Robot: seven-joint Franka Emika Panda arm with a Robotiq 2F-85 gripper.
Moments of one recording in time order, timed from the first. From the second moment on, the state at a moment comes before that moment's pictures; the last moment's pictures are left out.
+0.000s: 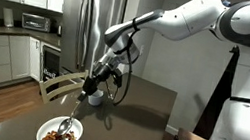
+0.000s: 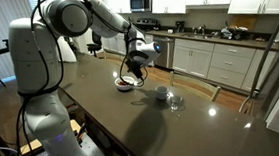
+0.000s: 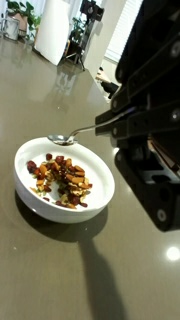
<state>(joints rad) -0.03 0.20 0.06 -2.08 1.01 2.04 -0.78</state>
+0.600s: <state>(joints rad) -0.03 0.34 0.06 -2.08 1.11 2.03 -0.89</state>
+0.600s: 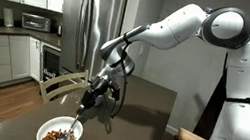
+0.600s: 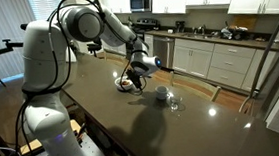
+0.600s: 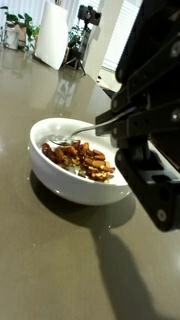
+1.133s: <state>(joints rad) -0.03 0.38 0.05 -2.07 1.11 2.03 -0.90</state>
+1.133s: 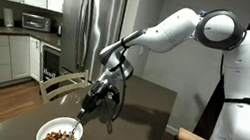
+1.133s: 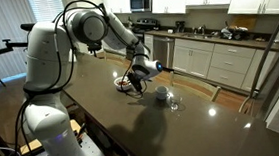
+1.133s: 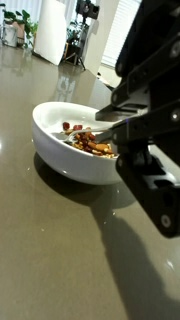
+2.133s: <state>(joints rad) 0.01 0.28 0.01 -2.06 0.77 2.25 -0.78</state>
